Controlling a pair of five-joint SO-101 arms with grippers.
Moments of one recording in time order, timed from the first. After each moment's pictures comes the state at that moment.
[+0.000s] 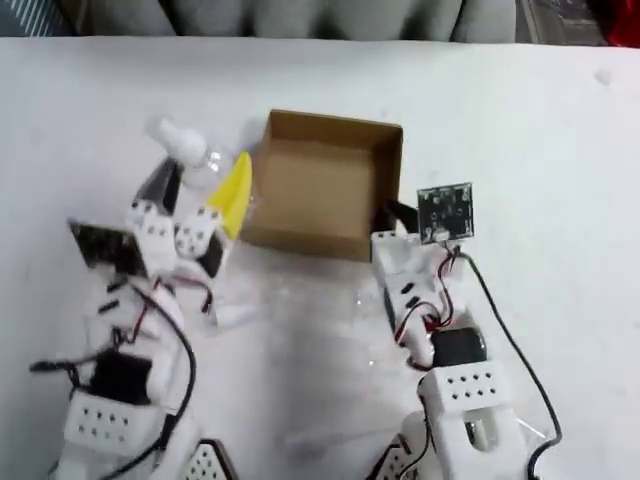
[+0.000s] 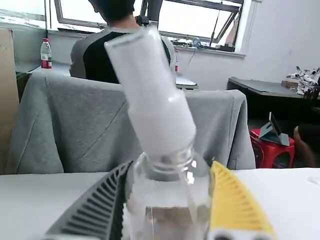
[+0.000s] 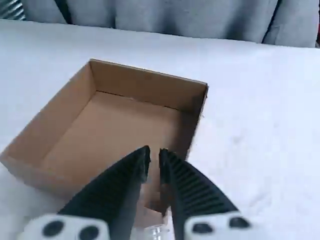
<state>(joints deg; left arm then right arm) 7.5 -74.2 68.5 14.4 7.9 -10.7 -60.4 74.0 17.7 2.7</state>
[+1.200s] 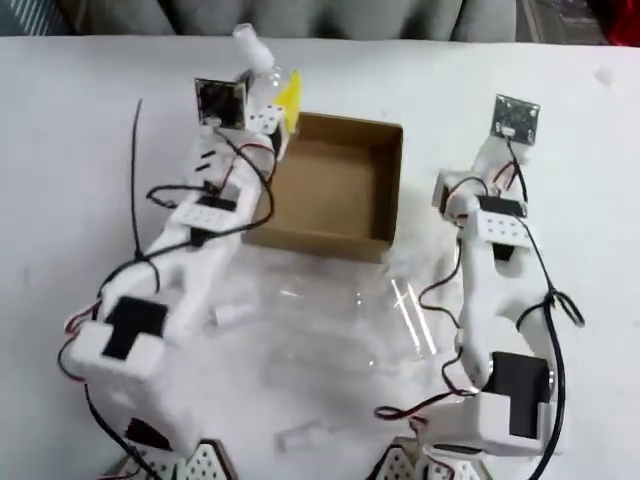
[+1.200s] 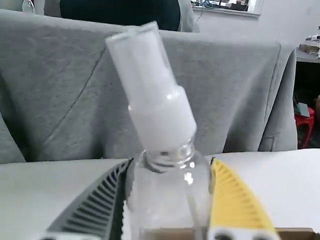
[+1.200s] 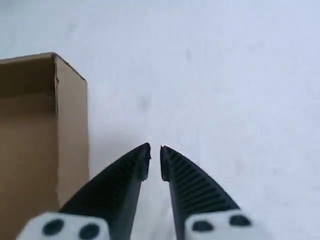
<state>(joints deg) 7.5 16.7 26.3 -29.7 7.9 7.2 -2.0 29.0 30.6 -4.5</state>
